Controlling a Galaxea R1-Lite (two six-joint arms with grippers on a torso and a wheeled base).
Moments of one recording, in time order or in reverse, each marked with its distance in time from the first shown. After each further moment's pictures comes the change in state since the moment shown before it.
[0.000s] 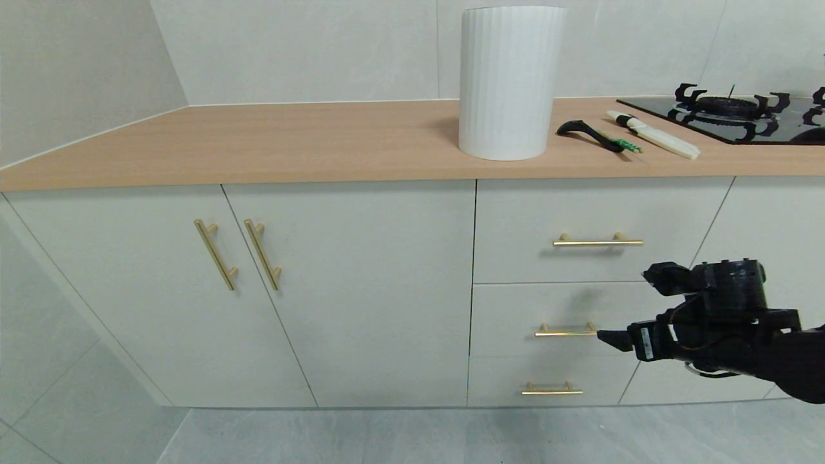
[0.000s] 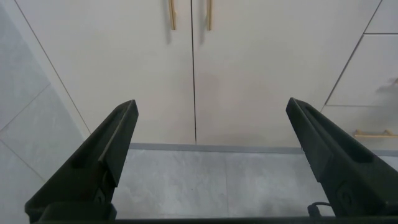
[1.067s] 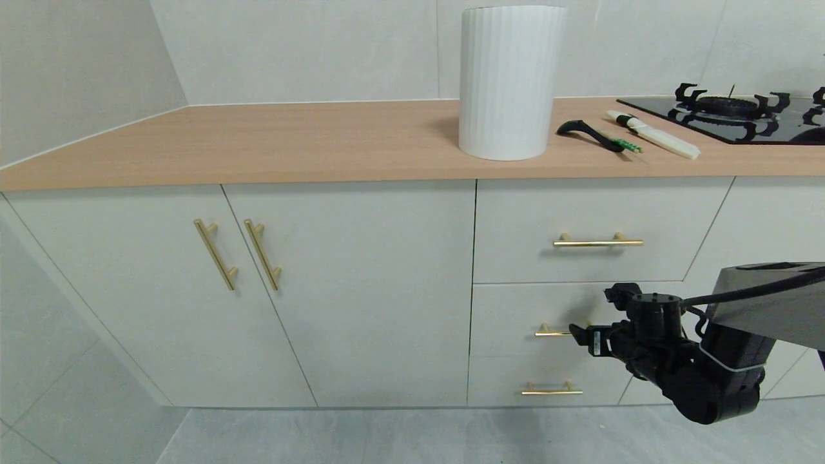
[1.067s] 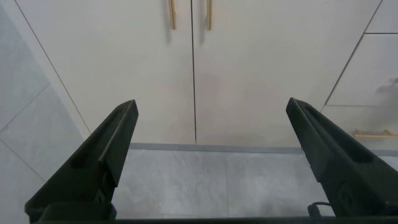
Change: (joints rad) left arm 0.000 0.000 0.000 0.000 0.000 0.000; right arm 0.049 0.462 -0.092 -0.543 -0.211 0.115
